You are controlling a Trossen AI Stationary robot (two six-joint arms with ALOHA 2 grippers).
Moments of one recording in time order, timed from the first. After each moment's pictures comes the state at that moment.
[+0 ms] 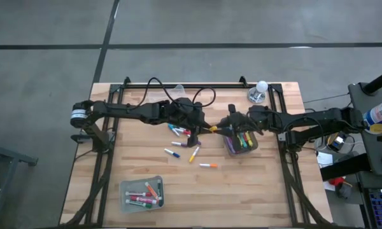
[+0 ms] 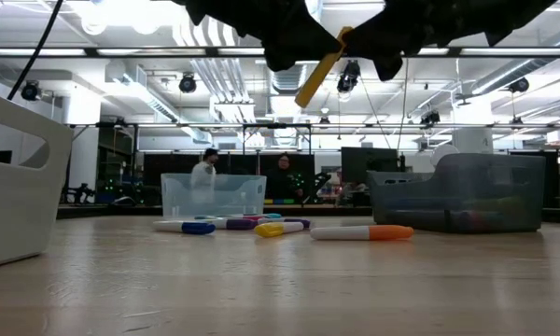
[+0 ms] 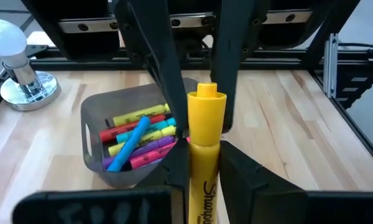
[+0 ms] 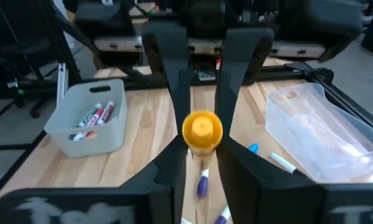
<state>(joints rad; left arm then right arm) 0.10 1.64 1.33 -0.12 0.20 0.03 -0.07 1.11 0.65 0.24 -0.11 0.09</state>
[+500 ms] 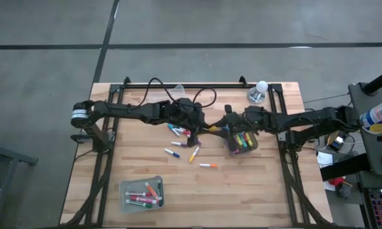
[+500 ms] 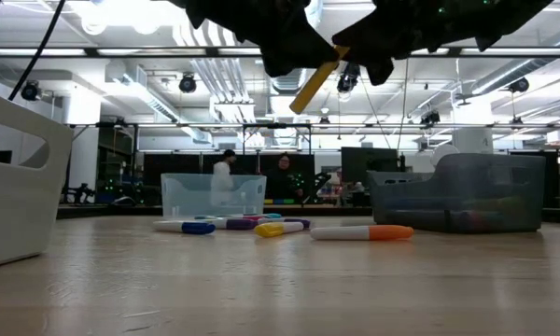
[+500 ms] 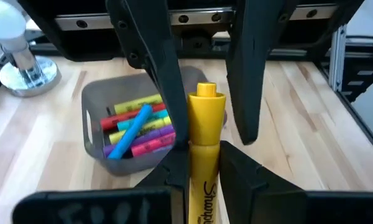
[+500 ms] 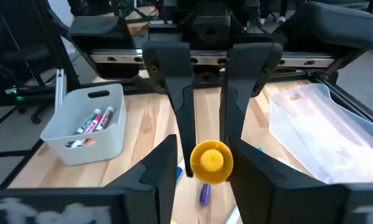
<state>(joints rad) 0.10 1.65 1.33 -0.14 0.20 0.02 -0.07 1.20 0.65 0.32 -0.11 0.11</state>
